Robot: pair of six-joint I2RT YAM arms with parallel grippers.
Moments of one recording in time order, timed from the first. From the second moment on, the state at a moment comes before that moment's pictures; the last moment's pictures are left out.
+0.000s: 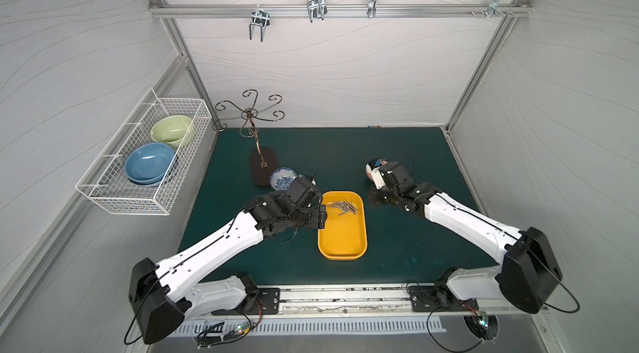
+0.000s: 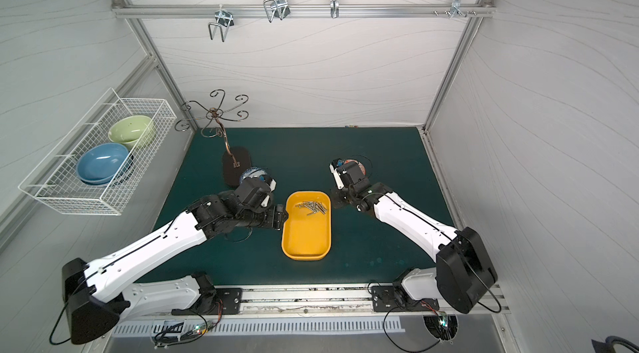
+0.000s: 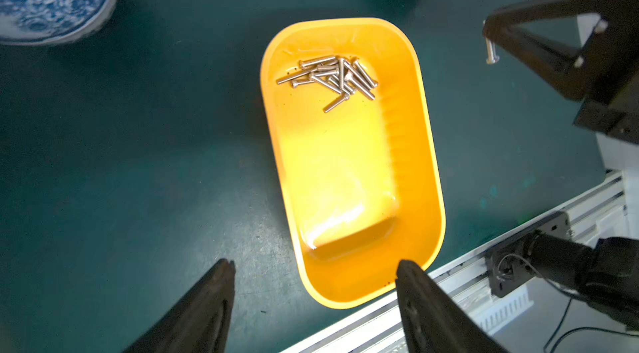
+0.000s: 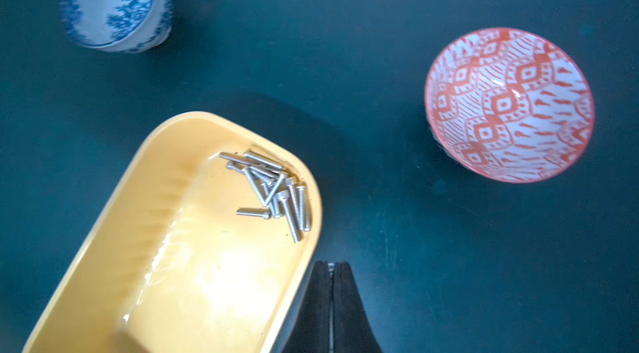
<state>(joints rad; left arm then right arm) -0.82 1.17 1.01 -0.86 -0.03 -0.65 0.64 1.34 0.91 -0.43 0.02 0.20</state>
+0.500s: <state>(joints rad) -0.85 1.45 1.07 -0.76 -0.03 -0.59 0.55 1.44 0.72 -0.29 0.14 0.40</state>
